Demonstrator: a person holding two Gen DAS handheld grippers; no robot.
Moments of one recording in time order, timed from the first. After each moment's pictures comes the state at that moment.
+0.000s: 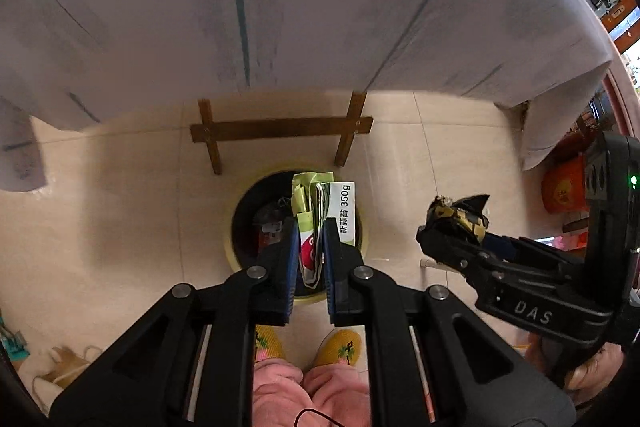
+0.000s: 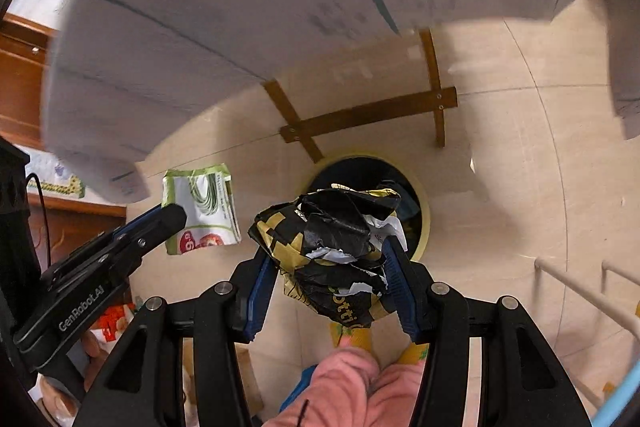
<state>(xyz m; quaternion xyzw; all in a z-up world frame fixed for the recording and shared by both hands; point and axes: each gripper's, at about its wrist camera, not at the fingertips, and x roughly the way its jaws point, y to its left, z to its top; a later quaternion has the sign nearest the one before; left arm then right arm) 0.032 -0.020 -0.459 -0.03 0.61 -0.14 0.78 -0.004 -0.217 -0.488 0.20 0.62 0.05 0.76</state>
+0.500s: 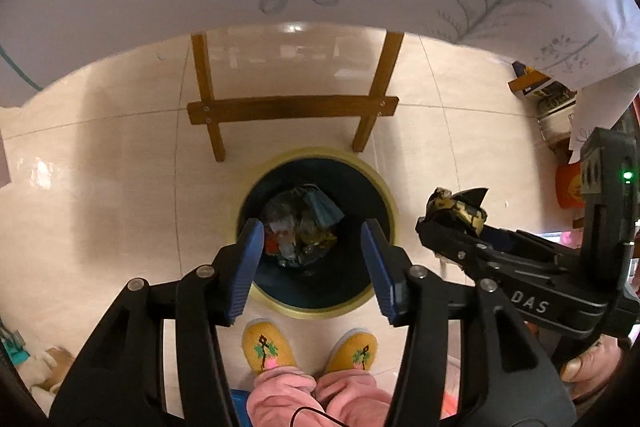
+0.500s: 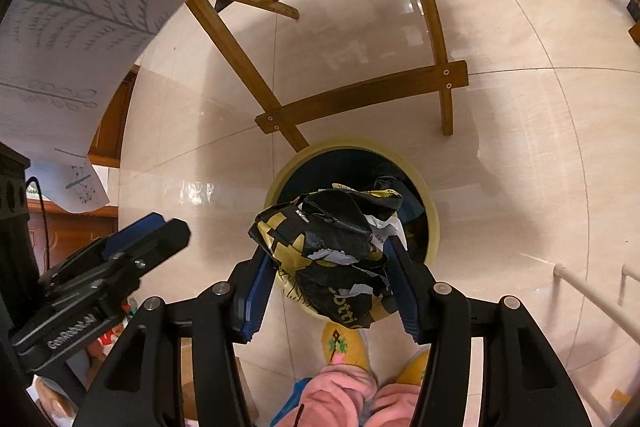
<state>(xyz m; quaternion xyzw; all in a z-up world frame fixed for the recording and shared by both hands) 0.052 -0.005 -0.532 -0.02 0.62 -0.13 0.77 0.032 -0.207 -0.577 0.21 0.64 0.05 0.74</state>
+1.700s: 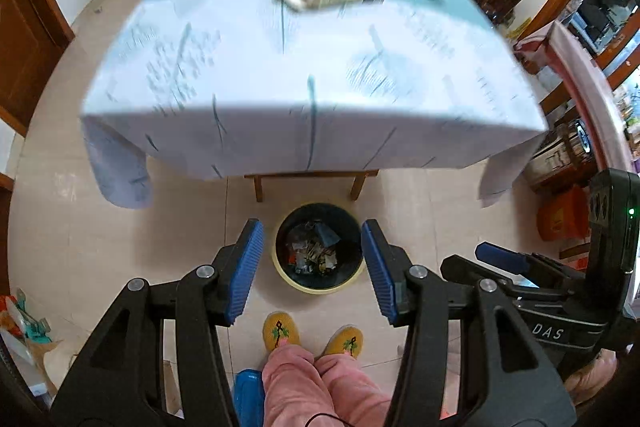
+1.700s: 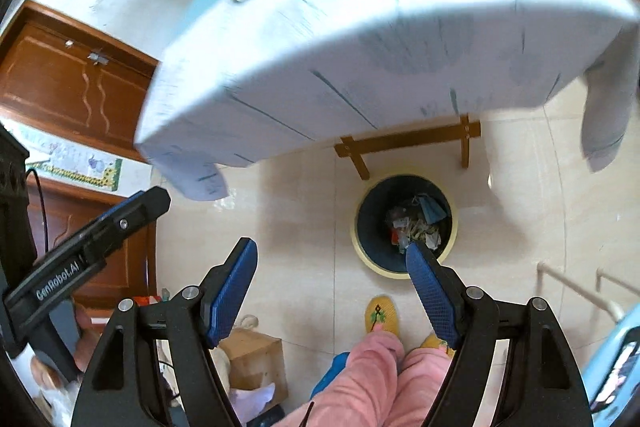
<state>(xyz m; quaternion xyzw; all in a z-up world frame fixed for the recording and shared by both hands) 0.008 0.037 -0.211 -0.03 0.56 -0.09 0.82 -0.010 -0.178 -0.299 0.20 0.59 0.10 0.77</state>
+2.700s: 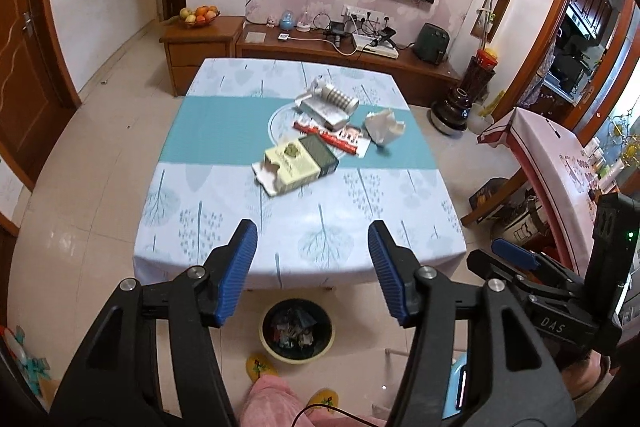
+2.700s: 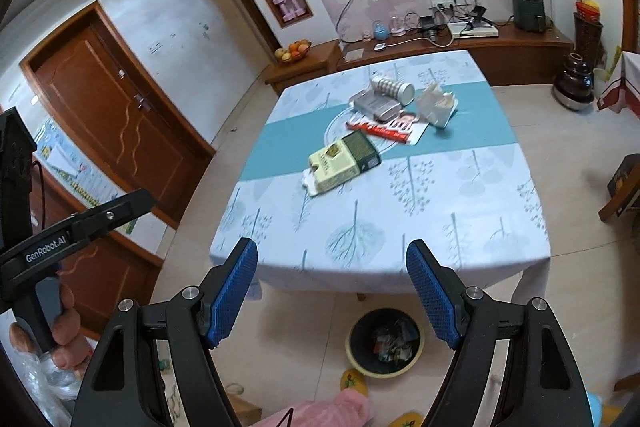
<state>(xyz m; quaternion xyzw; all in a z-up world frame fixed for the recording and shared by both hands) 0.054 0.019 0.043 -0.05 0.44 -0.11 0.89 0.026 -0.228 -0.016 0.14 0.43 0.11 0.89</state>
